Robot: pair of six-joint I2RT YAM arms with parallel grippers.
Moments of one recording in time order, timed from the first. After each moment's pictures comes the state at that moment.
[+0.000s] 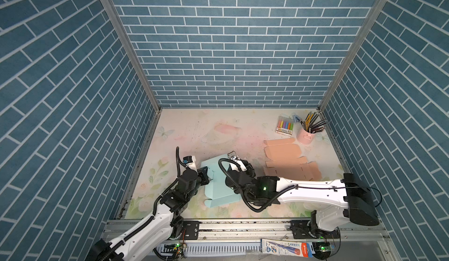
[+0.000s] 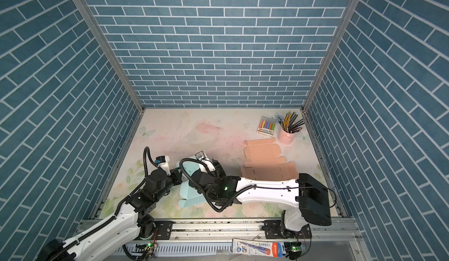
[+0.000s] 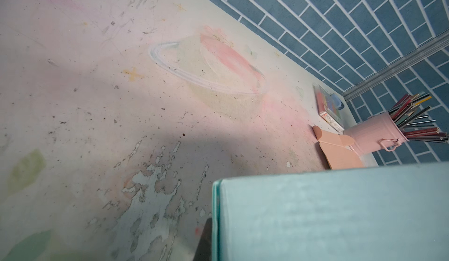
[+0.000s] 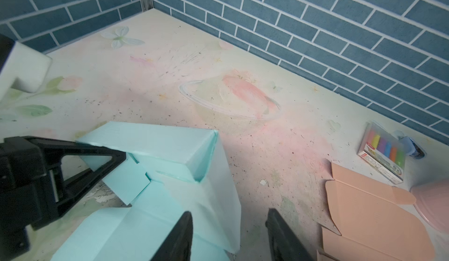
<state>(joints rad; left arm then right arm) -0.56 0.72 0.15 0.10 -0.16 -0.73 1.39 1.49 1.05 -0.26 0.82 0.39</state>
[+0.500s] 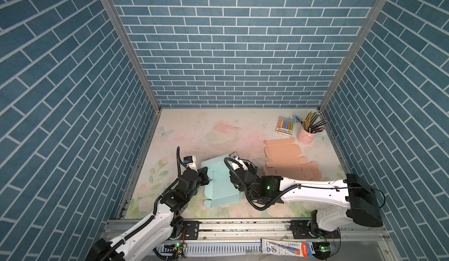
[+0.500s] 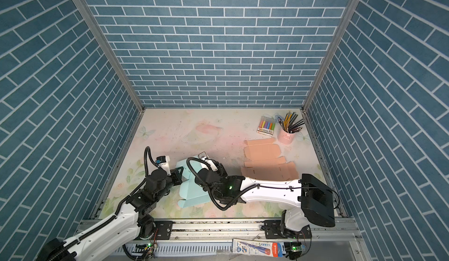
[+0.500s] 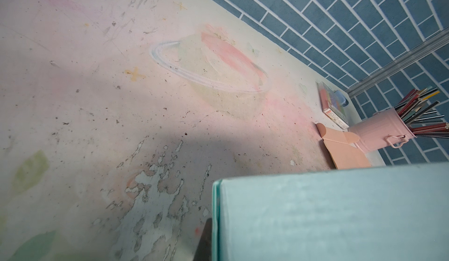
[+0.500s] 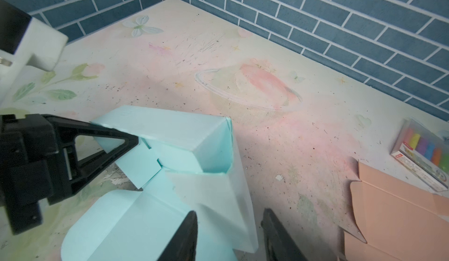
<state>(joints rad) -0.56 0.72 0.15 0.10 -0.15 -0.71 1.34 1.48 0.99 -0.19 0.68 0.35</state>
